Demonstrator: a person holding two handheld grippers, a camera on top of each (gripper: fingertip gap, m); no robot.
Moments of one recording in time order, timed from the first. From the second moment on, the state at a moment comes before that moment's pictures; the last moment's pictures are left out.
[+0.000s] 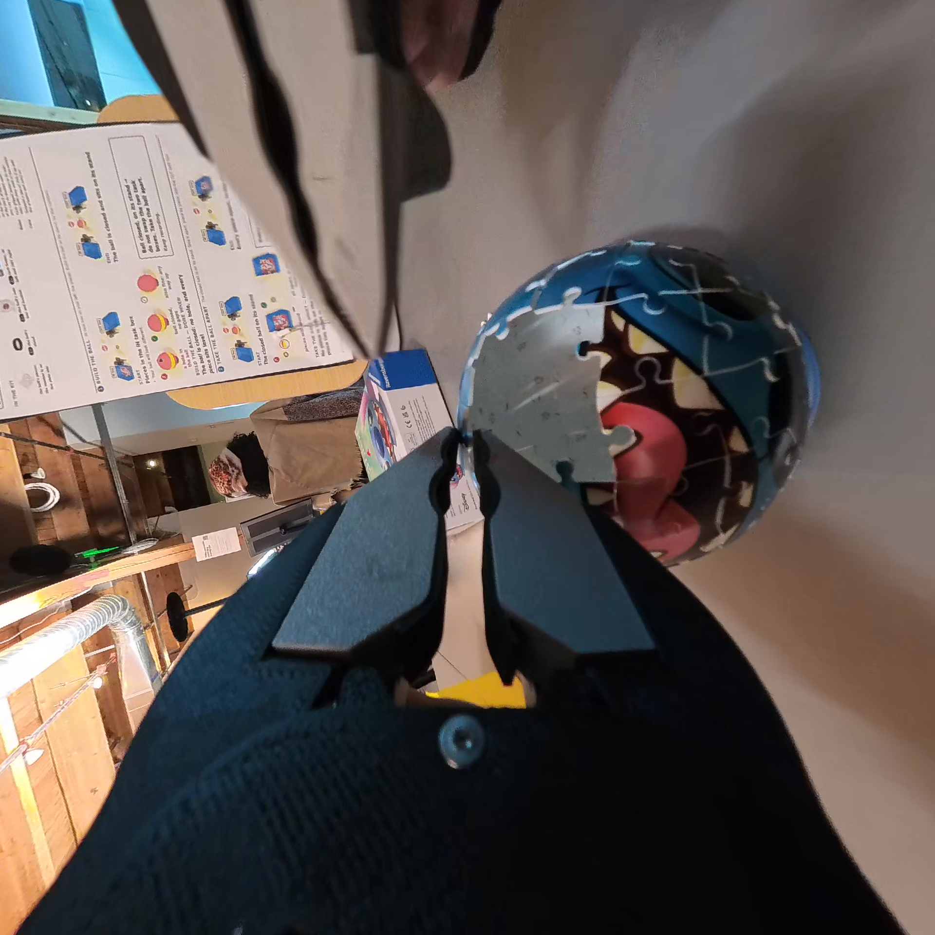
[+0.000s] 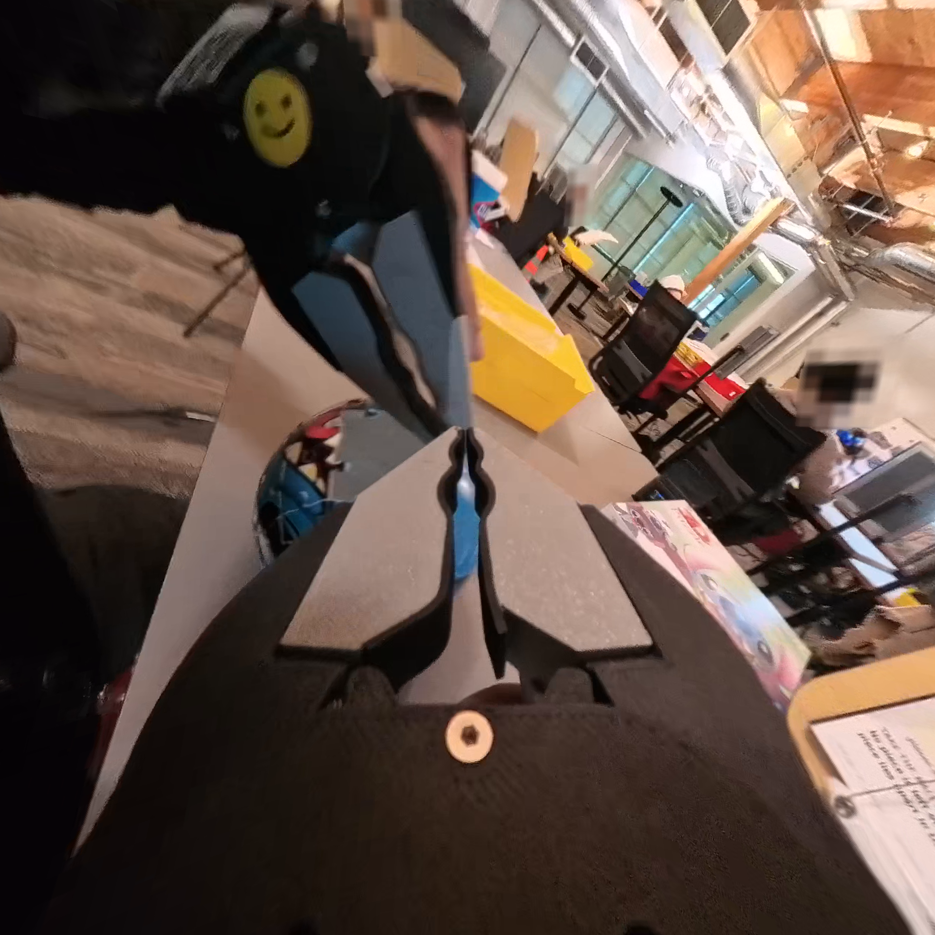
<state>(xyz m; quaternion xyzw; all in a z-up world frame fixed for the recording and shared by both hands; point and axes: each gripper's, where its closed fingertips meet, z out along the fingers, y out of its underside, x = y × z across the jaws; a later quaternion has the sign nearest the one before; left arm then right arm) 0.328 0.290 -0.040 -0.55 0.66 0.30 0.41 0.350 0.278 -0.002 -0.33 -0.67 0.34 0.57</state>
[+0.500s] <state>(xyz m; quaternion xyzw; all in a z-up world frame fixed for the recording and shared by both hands) 0.327 0.288 -0.043 -0.58 0.64 0.28 0.42 0.300 0.302 -0.032 -0.43 -0.74 0.44 0.26</state>
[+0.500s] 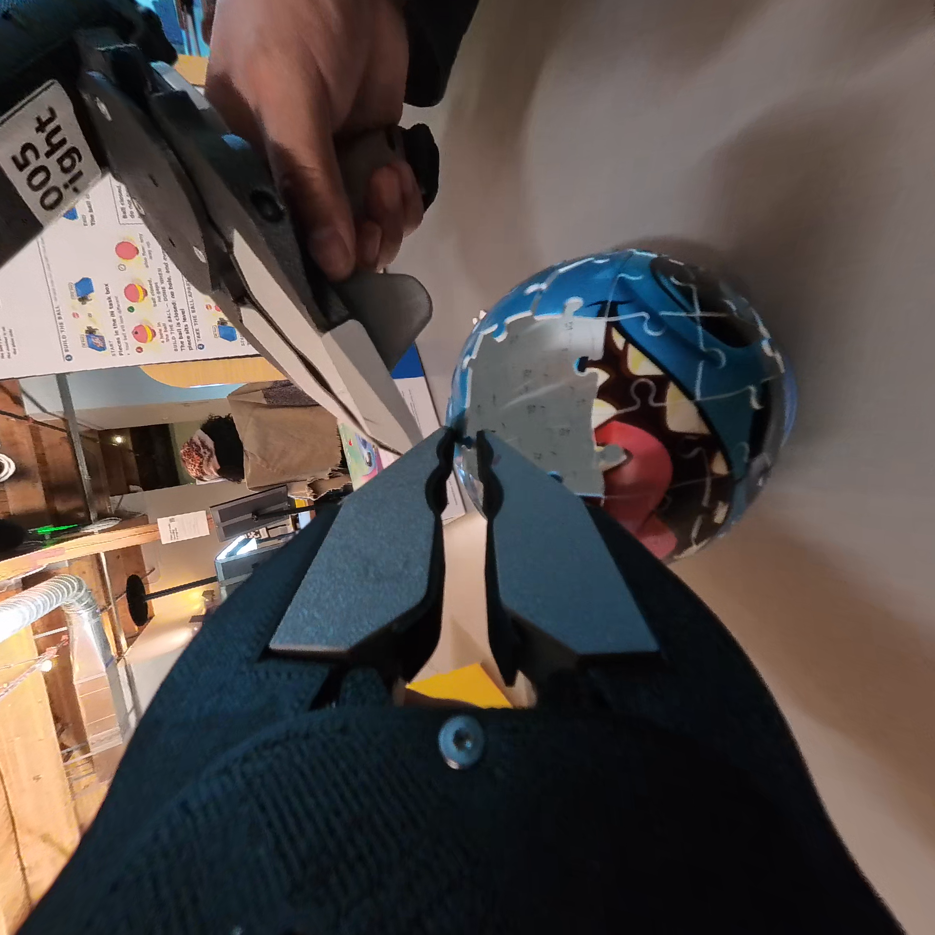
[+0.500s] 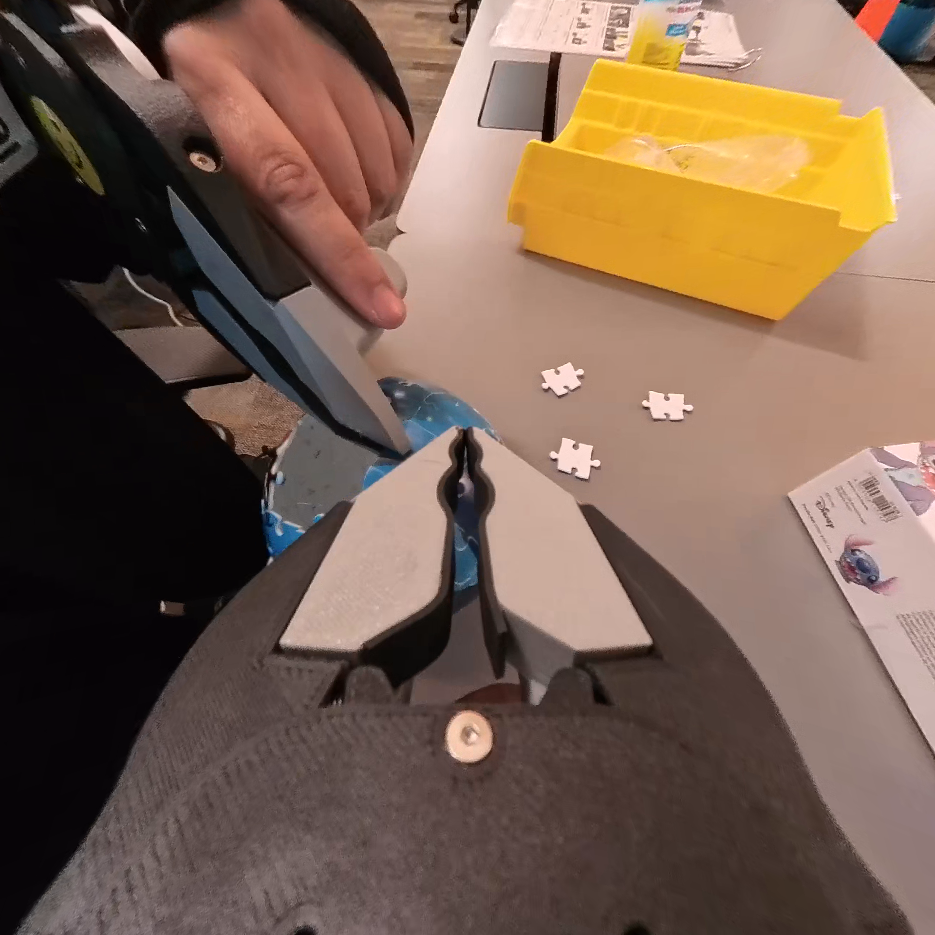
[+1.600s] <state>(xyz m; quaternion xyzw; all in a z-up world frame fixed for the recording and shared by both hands) 0.327 0.290 -0.037 -0.60 0.61 0.28 0.43 0.302 0.320 -0.034 -0.43 -0.74 0.42 0.30</state>
